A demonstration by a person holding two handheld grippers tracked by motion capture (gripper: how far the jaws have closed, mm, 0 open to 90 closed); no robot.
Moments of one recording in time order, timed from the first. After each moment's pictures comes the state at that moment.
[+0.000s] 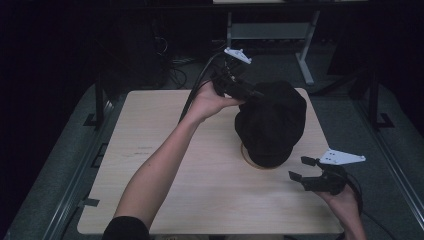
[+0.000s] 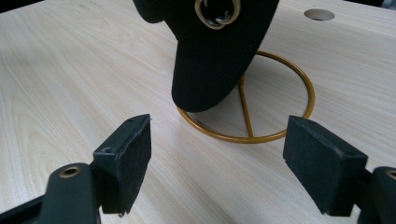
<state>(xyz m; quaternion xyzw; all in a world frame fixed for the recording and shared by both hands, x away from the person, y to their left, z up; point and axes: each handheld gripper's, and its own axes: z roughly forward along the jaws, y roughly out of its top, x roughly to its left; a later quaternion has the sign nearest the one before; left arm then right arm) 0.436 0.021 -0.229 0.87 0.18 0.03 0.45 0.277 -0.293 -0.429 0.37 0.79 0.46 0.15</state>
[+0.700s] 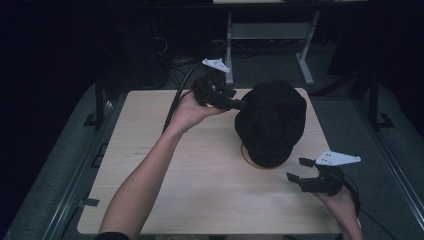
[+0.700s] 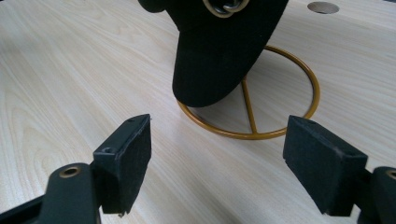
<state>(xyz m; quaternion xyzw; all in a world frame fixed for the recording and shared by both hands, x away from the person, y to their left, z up) 0.422 0.063 -0.244 0.87 0.20 0.05 0.45 0.277 -0.287 -0.433 0.37 0.80 0.45 0.15</state>
